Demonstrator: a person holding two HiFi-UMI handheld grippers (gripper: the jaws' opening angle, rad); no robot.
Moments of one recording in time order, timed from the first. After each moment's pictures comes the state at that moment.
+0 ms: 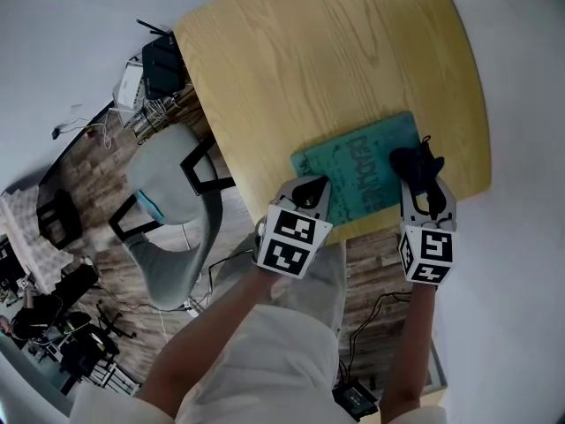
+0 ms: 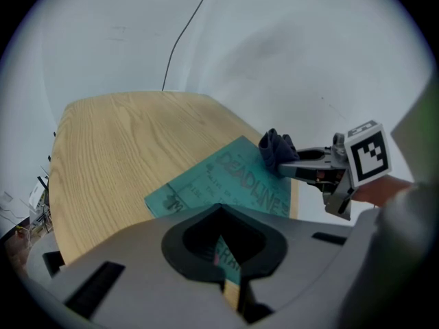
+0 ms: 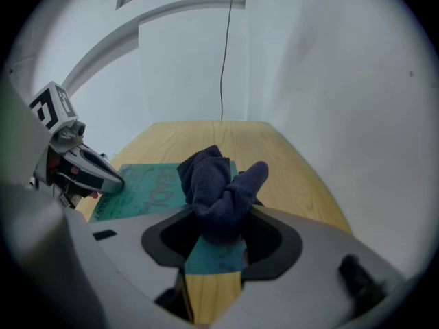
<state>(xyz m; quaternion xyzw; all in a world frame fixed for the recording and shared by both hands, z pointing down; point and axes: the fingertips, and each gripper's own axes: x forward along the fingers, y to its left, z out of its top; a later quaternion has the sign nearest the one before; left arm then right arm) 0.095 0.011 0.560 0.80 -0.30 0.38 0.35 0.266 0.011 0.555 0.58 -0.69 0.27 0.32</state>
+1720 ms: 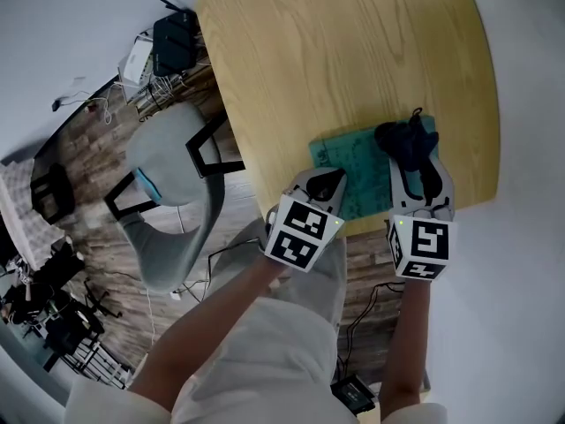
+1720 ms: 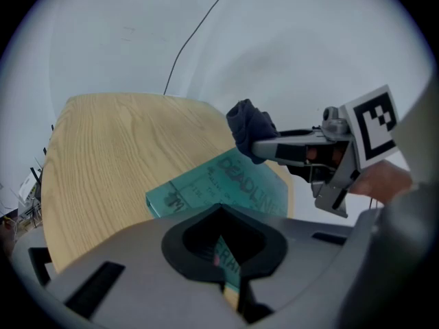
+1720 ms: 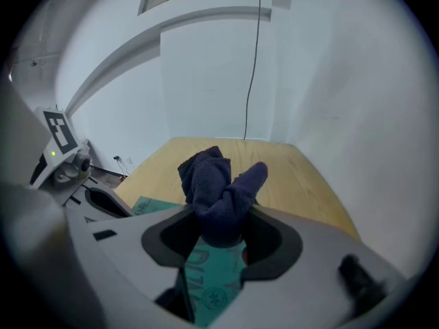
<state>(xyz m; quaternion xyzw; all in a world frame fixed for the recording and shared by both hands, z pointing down) 0.096 0.009 0.561 0.82 -0.30 0.33 0.36 0.196 -0.045 0.521 0.55 -0.75 0.22 0.30</state>
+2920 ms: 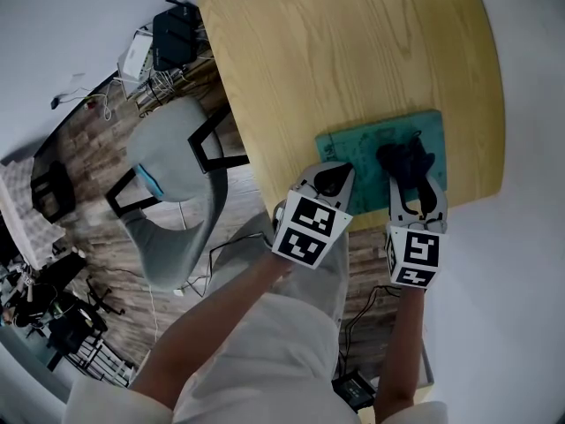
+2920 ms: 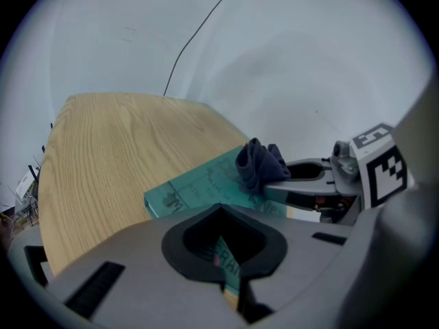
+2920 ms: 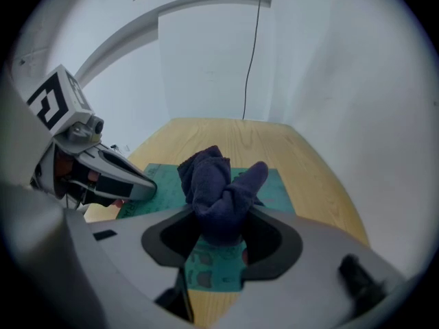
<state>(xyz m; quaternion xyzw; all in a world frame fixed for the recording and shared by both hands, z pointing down) 0.096 0.009 0.561 0.82 -0.30 0.32 0.36 0.194 0.009 0.554 0.55 -0.72 0.26 0.34</state>
